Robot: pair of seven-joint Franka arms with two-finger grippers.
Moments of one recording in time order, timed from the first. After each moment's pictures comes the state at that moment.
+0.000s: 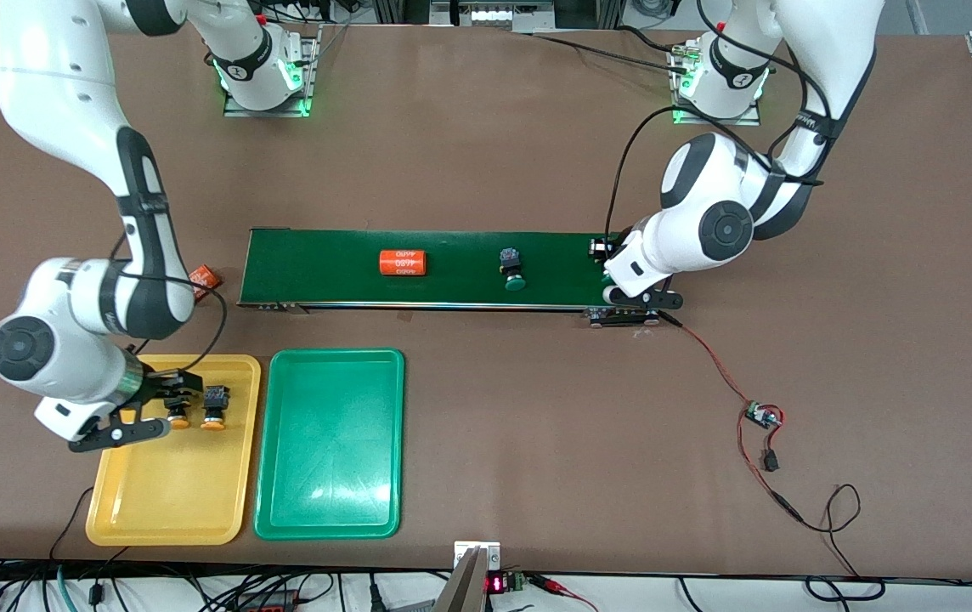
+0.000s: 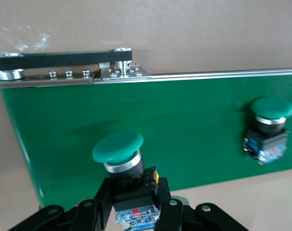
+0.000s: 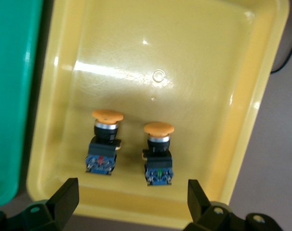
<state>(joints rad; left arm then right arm) -0.09 0.38 -0.37 -1.98 -0.25 2.13 -0.28 0.17 0.71 -0.21 -1.38 0.04 2.11 -0.24</state>
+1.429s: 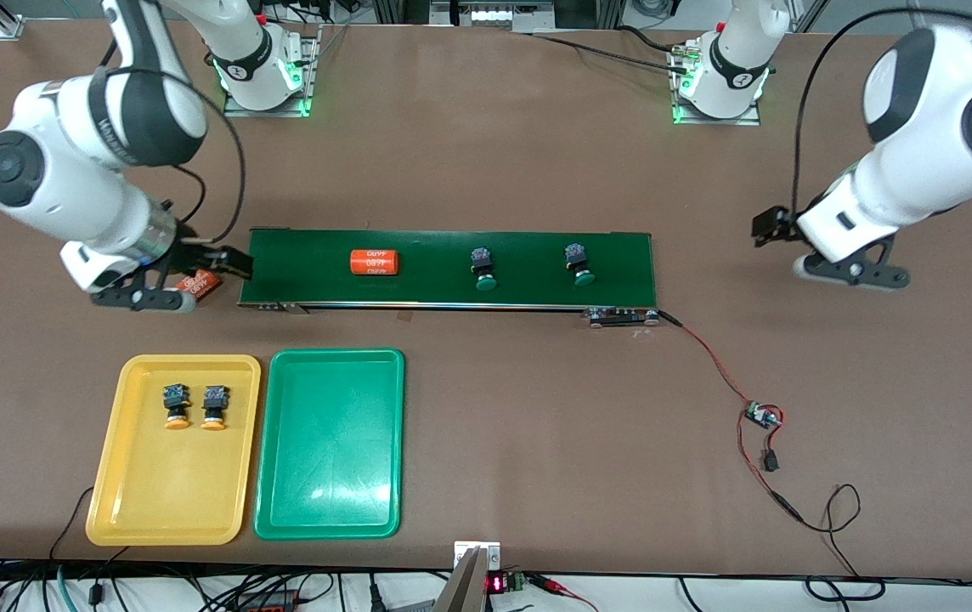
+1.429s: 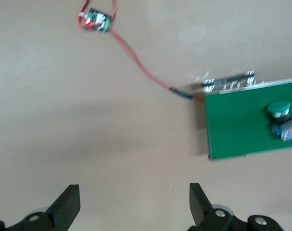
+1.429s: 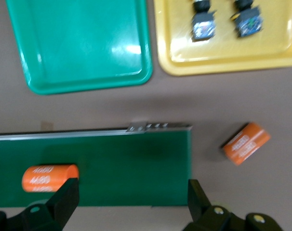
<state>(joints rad) -0.01 0.00 -0.11 -1.85 0.01 1.69 0.02 0.40 0.13 -0.20 -1.94 0.12 1.99 0.24</state>
